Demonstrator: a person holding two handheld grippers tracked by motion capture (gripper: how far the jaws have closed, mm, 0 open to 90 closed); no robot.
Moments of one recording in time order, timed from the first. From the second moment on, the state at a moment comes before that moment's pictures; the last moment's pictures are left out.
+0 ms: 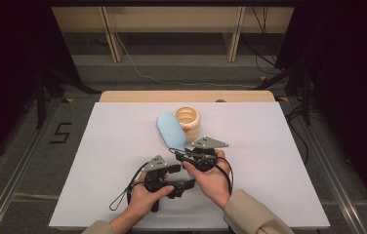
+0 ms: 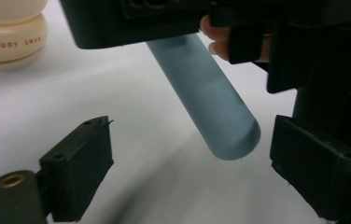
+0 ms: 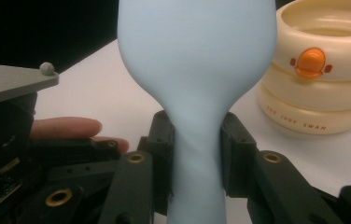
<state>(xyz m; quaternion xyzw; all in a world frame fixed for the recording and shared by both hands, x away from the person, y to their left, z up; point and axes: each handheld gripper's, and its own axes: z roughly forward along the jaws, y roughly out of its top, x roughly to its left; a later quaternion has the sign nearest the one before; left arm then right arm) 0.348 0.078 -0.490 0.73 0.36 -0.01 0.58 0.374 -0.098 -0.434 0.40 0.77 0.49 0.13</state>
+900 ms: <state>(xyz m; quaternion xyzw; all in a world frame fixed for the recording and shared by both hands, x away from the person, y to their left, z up) 0.354 0.074 -0.492 0.71 0.38 -0.03 0.59 0.373 -0.094 -0.436 0.39 0.77 0.49 0.13</state>
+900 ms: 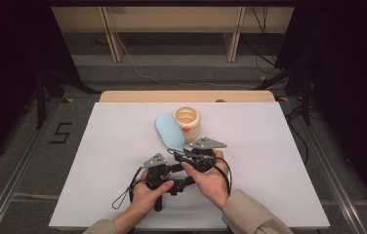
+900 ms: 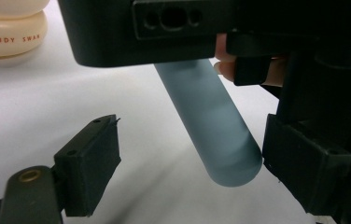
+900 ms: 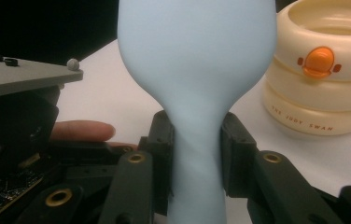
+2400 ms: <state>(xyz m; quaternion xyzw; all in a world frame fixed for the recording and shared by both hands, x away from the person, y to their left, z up) 0.353 0.067 -0.497 0.69 0.38 -0.06 0.61 0.375 -0.095 -0.440 0.39 0.77 0.49 0.13</state>
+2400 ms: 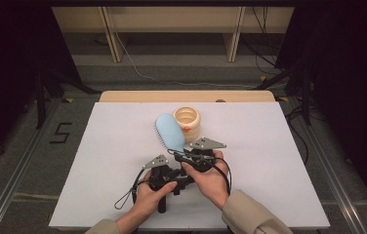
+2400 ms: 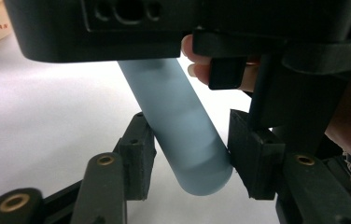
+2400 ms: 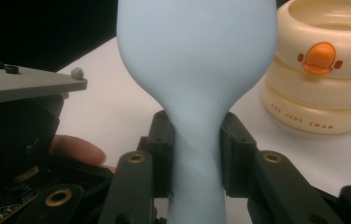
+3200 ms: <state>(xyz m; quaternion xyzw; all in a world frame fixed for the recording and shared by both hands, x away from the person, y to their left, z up) 0.359 0.077 -0.500 0.67 0.41 -0.09 0.61 0.376 -0.094 -0.438 0.38 0.77 0.49 0.12</state>
